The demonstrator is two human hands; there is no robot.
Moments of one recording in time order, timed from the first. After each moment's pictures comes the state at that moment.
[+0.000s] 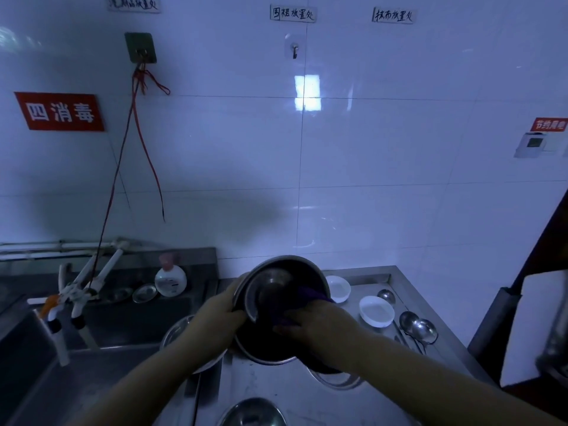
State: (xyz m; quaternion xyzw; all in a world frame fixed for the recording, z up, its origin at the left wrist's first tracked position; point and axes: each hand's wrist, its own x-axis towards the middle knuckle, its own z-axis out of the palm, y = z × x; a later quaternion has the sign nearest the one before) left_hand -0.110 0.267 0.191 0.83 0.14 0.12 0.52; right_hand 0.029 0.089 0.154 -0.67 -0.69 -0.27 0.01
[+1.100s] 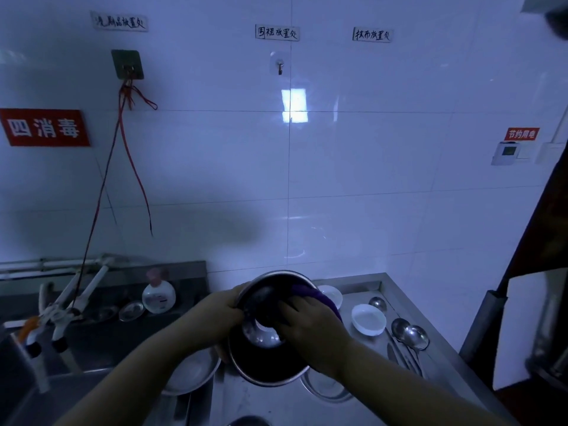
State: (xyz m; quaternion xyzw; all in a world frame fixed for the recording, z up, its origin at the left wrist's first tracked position) left_hand -0.087 0.276 0.215 0.89 0.13 0.02 0.43; right_hand 0.020 0.100 0.160 -0.70 -0.61 -0.37 0.06
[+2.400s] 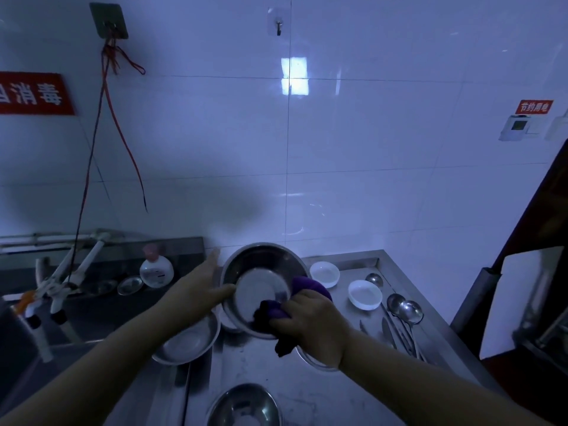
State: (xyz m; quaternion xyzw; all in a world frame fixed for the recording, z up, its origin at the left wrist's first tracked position) left_hand -0.084 0.304 0.189 0.93 0.18 0.04 0.33; right_hand 0.031 0.088 0.127 -0.71 -0.66 -0.26 0.06
